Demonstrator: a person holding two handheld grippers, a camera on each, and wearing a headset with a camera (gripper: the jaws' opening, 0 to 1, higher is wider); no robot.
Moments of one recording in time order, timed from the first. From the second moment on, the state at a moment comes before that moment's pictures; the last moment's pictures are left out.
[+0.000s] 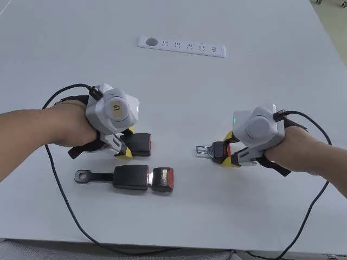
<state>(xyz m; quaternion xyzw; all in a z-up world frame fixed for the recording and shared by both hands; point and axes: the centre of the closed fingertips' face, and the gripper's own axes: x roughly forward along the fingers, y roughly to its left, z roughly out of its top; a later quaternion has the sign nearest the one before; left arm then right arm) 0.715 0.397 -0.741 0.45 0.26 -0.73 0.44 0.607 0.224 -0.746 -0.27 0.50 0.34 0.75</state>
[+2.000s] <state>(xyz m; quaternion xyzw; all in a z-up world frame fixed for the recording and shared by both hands) 0.696 0.513 -0.677 0.30 0.29 -0.65 0.63 0.558 0.274 -0.681 -0.14 0.40 0.17 0.89</state>
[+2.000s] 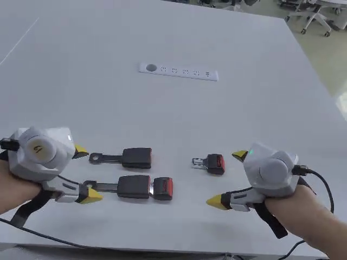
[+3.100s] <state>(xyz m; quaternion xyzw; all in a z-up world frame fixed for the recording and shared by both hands) 0.697 0.556 -0.660 0.22 0.29 -0.59 0.72 0.532 0.277 -0.657 -0.10 0.34 0.12 0.93</state>
